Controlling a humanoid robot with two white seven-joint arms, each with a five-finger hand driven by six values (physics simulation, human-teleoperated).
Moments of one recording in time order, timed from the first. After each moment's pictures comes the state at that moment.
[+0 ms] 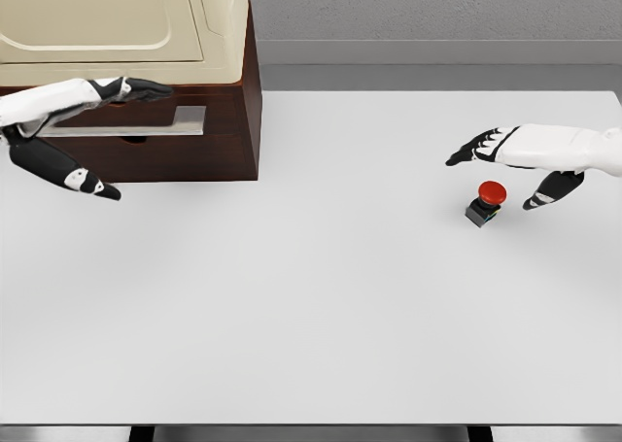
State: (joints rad) left arm -0.53 1.11 -0.47 -1.76 0.55 -0.15 -0.61; right arm -0.79 -0.99 0.81 -1.39 0.10 -0.61 0.61
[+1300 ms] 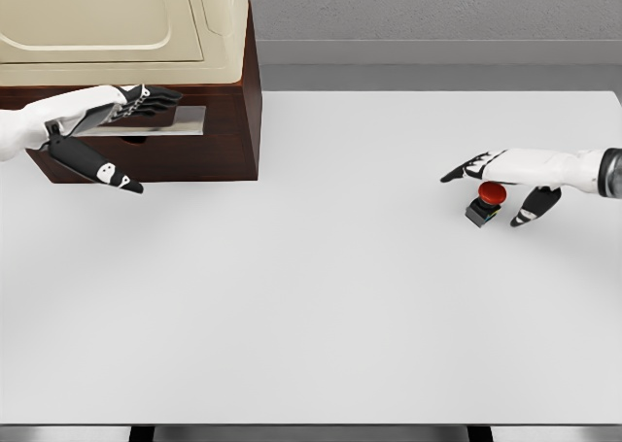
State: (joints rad) left arm -0.58 0.97 -0.48 -1.73 0.43 0.18 -0.61; right arm -0.77 -0.87 0.83 -1.18 0.17 -0.61 0.61
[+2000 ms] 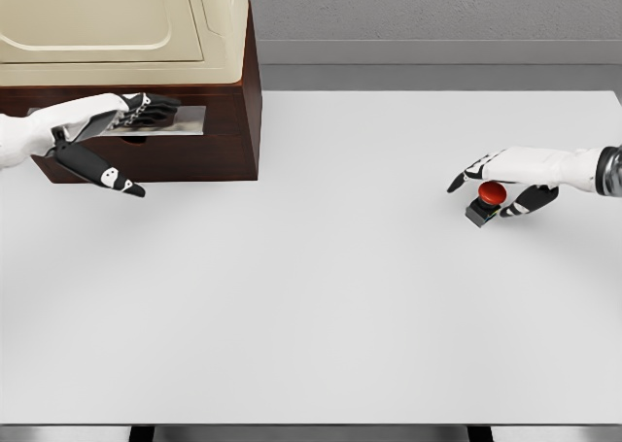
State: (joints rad) left arm -0.58 0.95 -0.50 -1.68 0.41 0.17 -0.61; right arm -0.78 -0.86 0.83 -1.17 0.19 -0.61 0.61
